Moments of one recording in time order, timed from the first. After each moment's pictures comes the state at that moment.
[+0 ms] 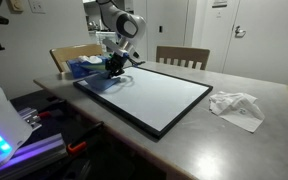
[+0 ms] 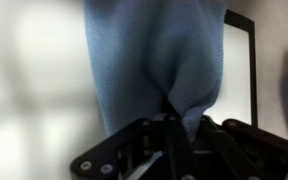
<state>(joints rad) -0.02 0.59 0.15 -2.02 0.35 2.09 -0.26</state>
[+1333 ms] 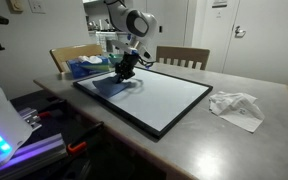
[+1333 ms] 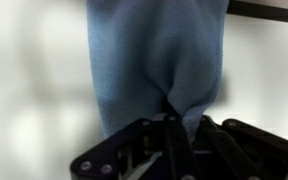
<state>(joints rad) -0.03 0.57 0.02 -2.04 0.25 2.04 -0.17</state>
